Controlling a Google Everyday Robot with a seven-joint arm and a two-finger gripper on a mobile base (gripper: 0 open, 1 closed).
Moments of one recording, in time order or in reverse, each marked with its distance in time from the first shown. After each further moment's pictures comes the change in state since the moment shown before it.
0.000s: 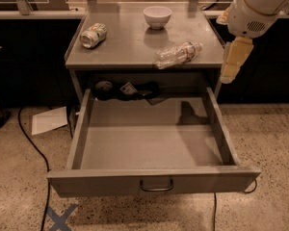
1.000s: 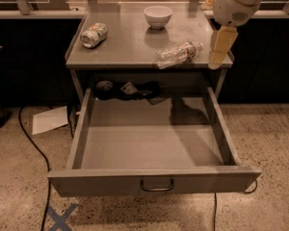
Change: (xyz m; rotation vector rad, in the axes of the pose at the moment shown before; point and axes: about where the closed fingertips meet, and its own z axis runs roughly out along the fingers) arm -0.027 -0.046 0.011 0.087 -0.028 -0.117
